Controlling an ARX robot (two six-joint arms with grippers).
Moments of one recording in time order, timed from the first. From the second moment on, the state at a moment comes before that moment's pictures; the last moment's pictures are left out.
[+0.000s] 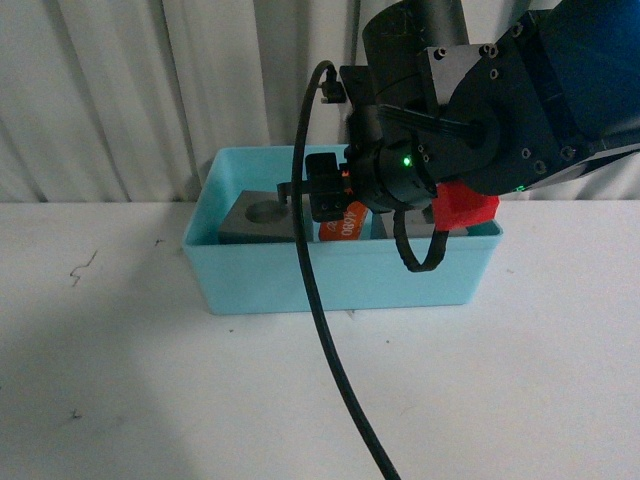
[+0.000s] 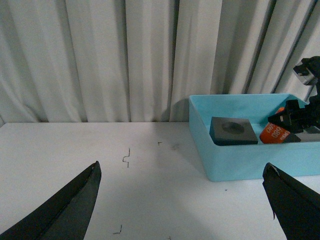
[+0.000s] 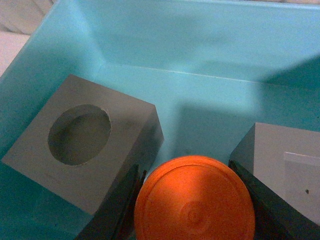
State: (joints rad) left arm 0.00 0.01 0.01 0.00 0.00 -0.01; right arm 0.45 2.25 1.48 0.23 0.05 0.10
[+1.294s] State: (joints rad) left arm 0.00 0.01 0.01 0.00 0.00 -0.01; right arm 0.64 0.54 0.16 0.00 0.56 0.41
